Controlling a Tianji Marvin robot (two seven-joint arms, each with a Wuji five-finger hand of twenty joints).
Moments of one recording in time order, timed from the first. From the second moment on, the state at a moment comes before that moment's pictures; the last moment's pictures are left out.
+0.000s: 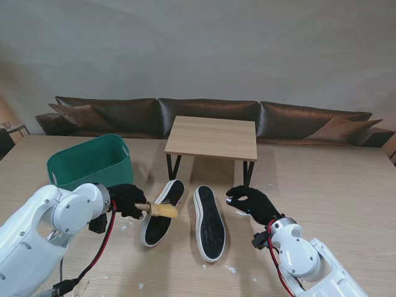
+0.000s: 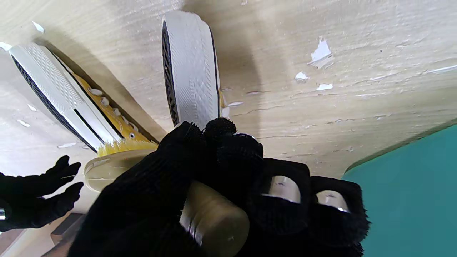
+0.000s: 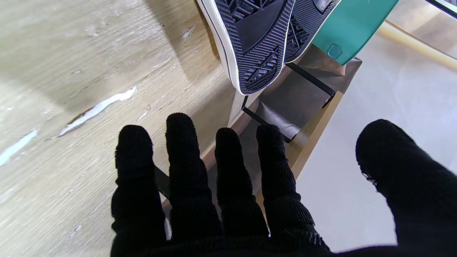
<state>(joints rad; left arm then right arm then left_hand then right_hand) 1.43 -0.97 -1.25 -1.76 0.77 0.00 -0.76 -1.58 -1.15 1.20 -1.53 -0.26 -0.05 -0.04 0.97 -0.43 0.61 -0.26 0.87 0.25 0.86 0.70 1.30 0.19 0.87 1.11 1.21 0.26 1.50 0.88 0.82 0.36 1.76 0.80 0.24 -0.43 0.90 -0.11 0.56 0.06 0.53 0.50 0.64 0.15 0.46 0.47 0.73 0.26 0.34 0.43 0.43 0.37 0.76 0.67</state>
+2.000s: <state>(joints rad) 1.12 -1.03 -0.90 -1.44 0.55 -0.12 -0.40 -1.50 -1.18 1.17 -1.45 -0.27 -0.01 -0.18 0.97 -0.43 0.60 -0.26 0.87 0.25 0.86 0.70 1.30 0.19 0.87 1.11 1.21 0.26 1.50 0.88 0.82 0.36 1.76 0.80 0.24 -0.42 0.90 -0.11 0.56 0.07 0.53 0.50 0.64 0.16 0.46 0.47 0.73 0.27 0.34 0.43 0.43 0.37 0.76 0.67</state>
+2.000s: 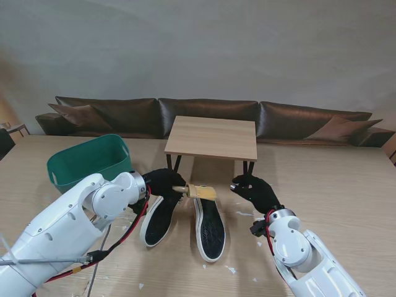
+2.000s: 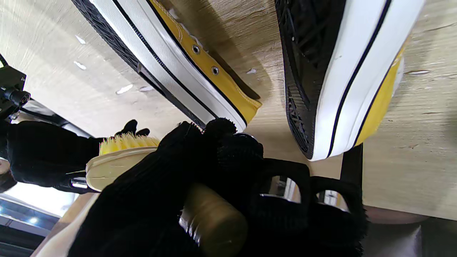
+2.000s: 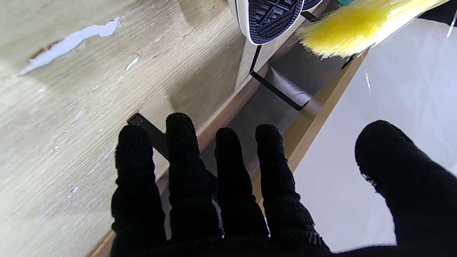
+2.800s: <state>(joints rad) 1.05 -1.04 -0.80 -1.38 0.52 -0.08 -0.44 -1.50 -1.18 1.17 -1.45 -0.27 -0.01 -0.16 0.97 -0.43 0.60 -0.26 0.87 0.25 0.86 0.70 1.30 0.19 0.87 1.11 1.21 0.26 1.50 0.88 0.82 0.36 1.76 0.80 0.24 -0.42 0.90 -0.11 0.56 0.07 0.53 0.50 0.64 0.16 0.46 0.47 0.73 0.27 0.34 0.43 0.43 0.37 0.76 0.67</state>
